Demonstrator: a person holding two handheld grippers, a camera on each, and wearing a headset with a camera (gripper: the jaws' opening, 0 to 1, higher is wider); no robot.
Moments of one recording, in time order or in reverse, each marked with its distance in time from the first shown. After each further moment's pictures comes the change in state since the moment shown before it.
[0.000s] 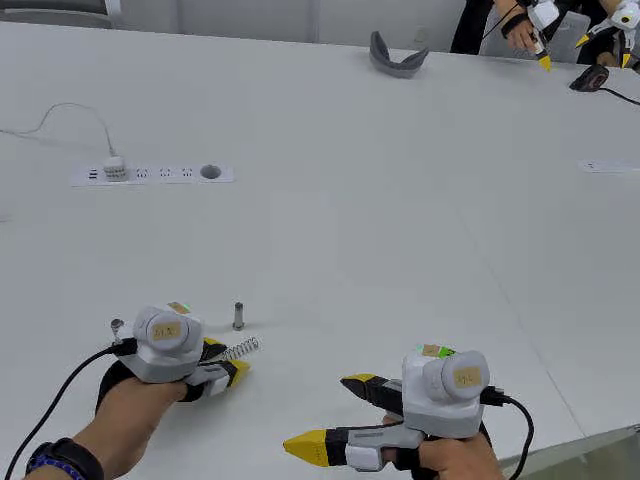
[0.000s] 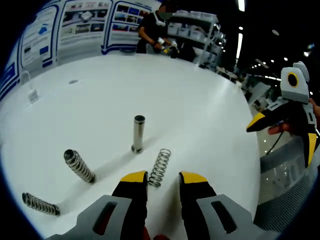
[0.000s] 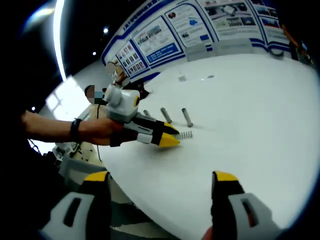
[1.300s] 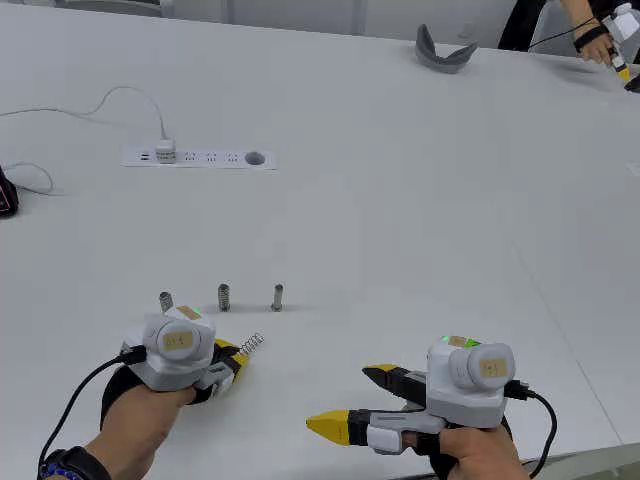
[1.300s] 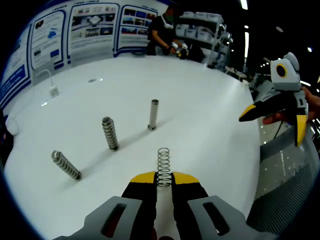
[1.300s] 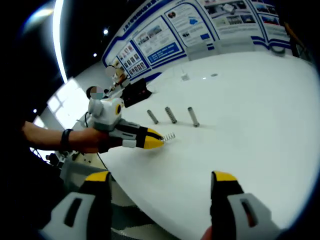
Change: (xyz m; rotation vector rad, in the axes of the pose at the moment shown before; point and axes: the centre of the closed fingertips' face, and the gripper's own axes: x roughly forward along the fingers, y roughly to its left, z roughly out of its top) left arm -0.058 0.011 -0.029 0.008 -0.014 0.101; right arm 0.014 0.012 0.001 0.017 -0.003 0.025
